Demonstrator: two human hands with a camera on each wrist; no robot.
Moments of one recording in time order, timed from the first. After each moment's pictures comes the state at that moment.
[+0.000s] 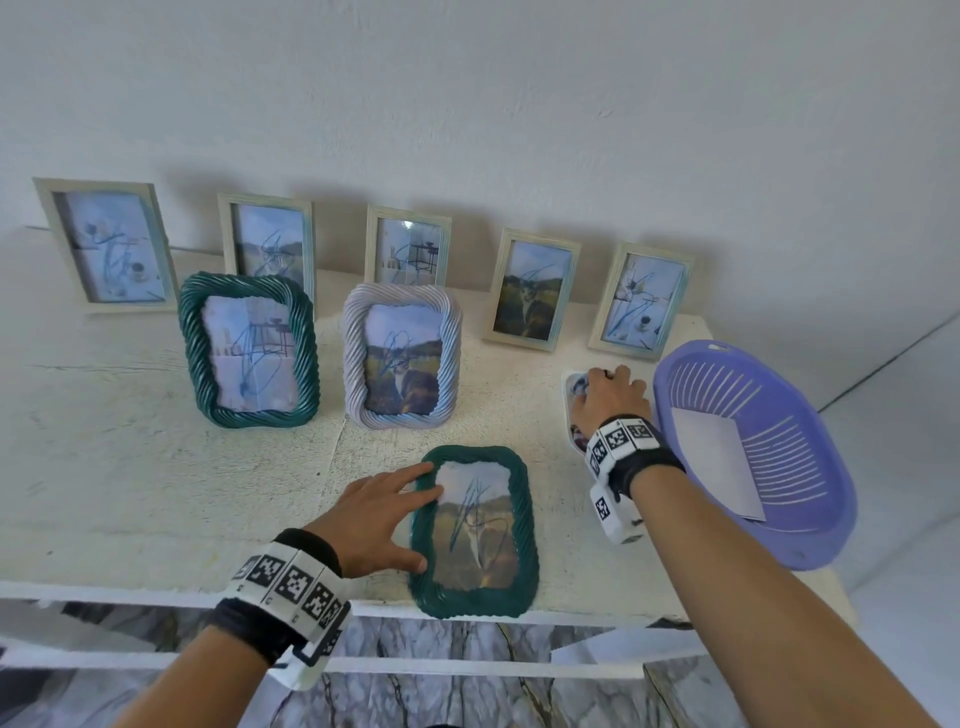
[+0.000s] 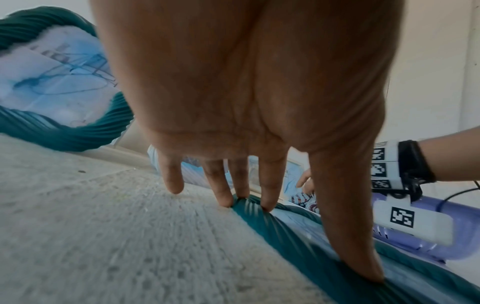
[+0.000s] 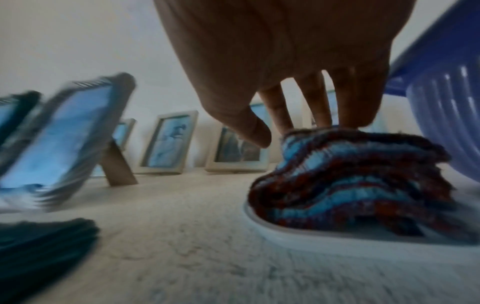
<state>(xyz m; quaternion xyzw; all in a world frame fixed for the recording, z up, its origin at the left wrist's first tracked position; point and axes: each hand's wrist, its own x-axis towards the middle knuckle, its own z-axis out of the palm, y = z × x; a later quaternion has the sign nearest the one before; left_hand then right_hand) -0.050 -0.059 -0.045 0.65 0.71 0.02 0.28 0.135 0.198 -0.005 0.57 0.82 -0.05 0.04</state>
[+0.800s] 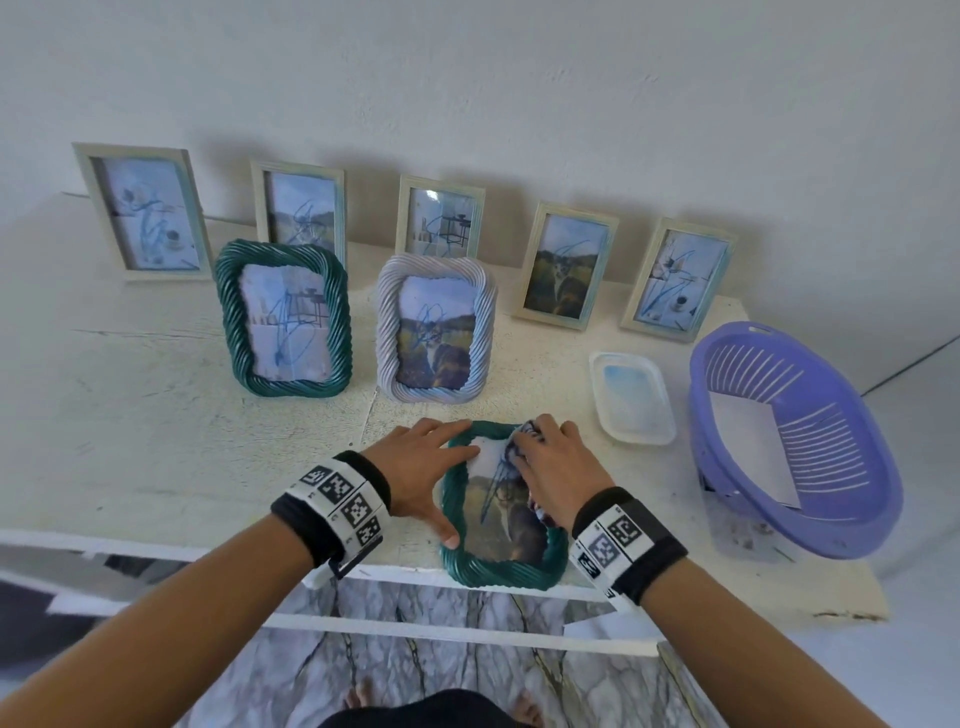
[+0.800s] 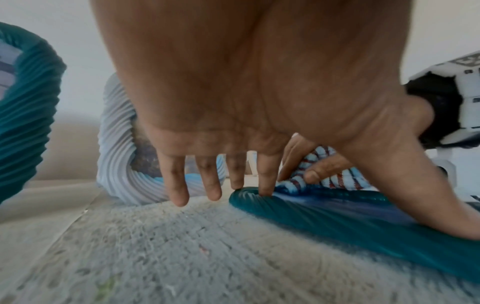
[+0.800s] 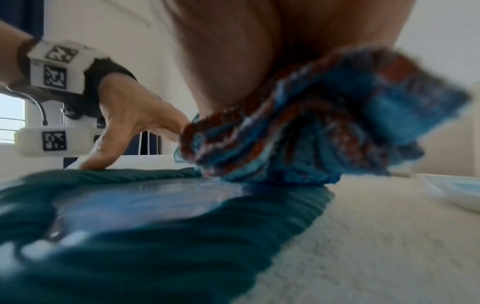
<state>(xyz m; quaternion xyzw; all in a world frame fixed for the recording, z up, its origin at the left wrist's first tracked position) -0.058 -0.033 -0.023 0.69 0.67 -0.11 0.23 0.123 0.082 -0.042 0.28 0.95 0.00 0.13</state>
